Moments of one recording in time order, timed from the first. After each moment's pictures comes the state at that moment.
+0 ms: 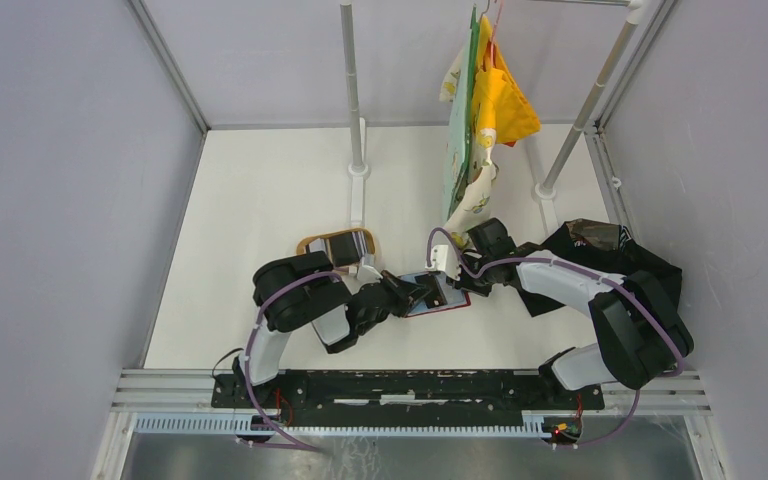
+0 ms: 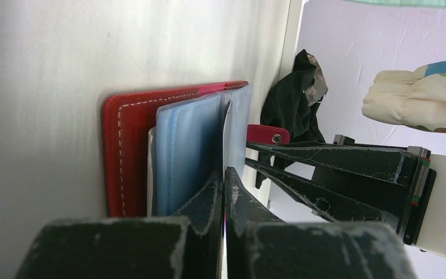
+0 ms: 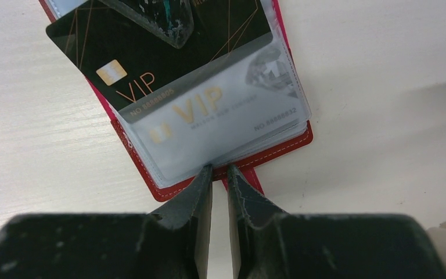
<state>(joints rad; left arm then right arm) -1.02 2.06 0.44 1.32 -0.23 -1.53 0.52 1.43 0.68 -0.35 -0.33 -0.84</state>
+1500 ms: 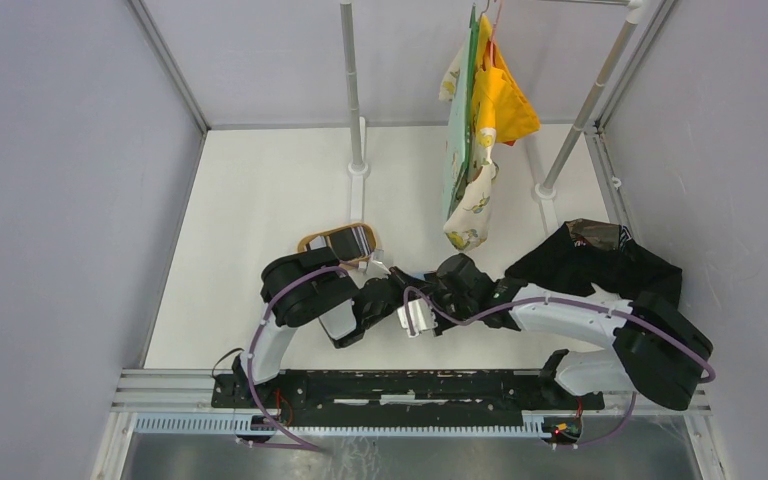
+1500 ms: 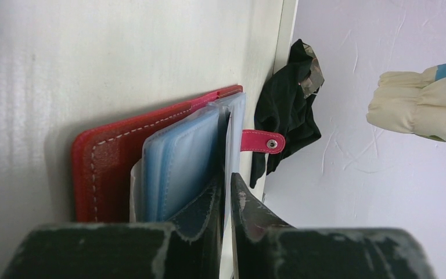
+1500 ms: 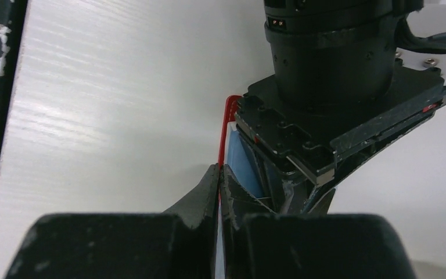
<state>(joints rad) -0.99 2.12 0.51 1.34 -0.13 -1.53 0.89 1.28 0.57 -0.21 -0.38 -0.98</state>
